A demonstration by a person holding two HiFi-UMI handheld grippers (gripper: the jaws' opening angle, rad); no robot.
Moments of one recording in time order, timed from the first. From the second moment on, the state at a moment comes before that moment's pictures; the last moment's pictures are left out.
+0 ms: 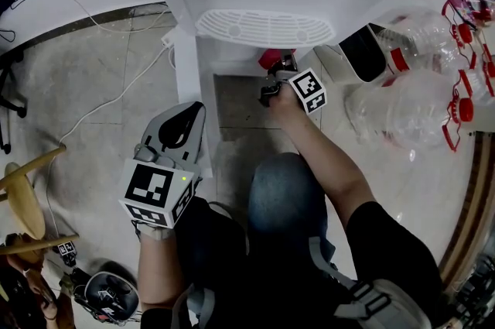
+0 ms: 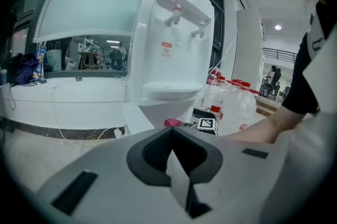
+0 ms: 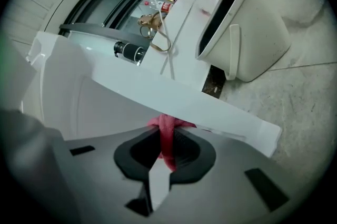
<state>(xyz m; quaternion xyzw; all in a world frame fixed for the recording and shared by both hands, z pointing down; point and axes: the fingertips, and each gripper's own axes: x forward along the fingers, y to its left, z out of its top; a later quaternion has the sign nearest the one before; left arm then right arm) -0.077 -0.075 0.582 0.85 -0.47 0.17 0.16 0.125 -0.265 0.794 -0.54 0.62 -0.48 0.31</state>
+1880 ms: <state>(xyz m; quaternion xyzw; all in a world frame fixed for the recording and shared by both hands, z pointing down) -0.084 -0.074 0.582 0.85 -0.47 0.18 0.15 0.036 -0.248 0.654 -0.36 0.80 -0.33 0.35</state>
